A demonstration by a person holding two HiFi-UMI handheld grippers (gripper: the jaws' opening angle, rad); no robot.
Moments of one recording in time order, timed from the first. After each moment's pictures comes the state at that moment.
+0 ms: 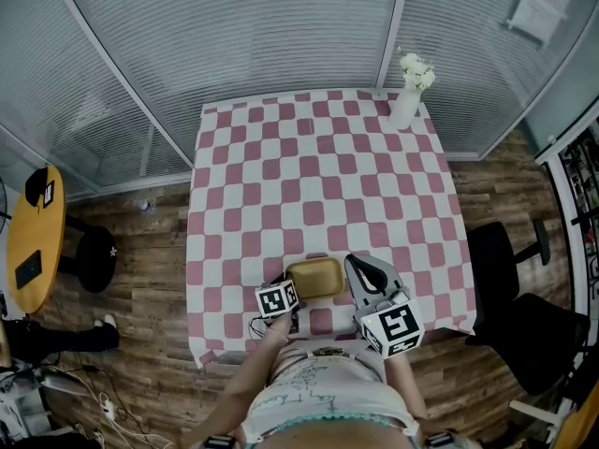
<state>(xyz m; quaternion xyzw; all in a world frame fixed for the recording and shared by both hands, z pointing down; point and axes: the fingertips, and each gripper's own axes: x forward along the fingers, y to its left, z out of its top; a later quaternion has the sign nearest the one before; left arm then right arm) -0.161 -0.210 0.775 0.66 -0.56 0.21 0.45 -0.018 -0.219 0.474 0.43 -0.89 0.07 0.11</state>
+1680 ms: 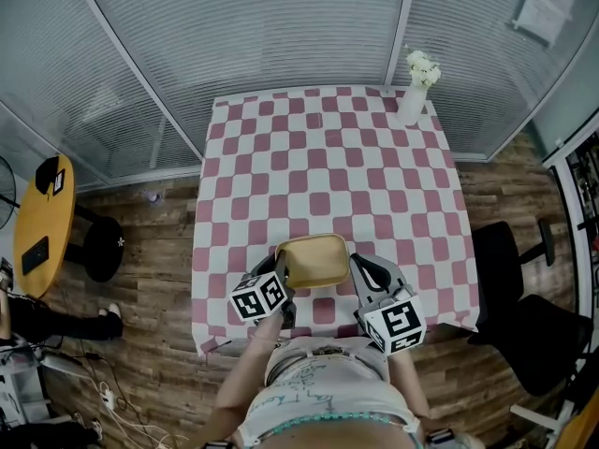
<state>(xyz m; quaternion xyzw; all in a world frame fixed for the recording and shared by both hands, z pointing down) -0.171 -0.215 0.613 0.71 -0.58 0.05 0.40 -0.011 -0.188 0.483 0.42 -0.90 0.07 0.13</state>
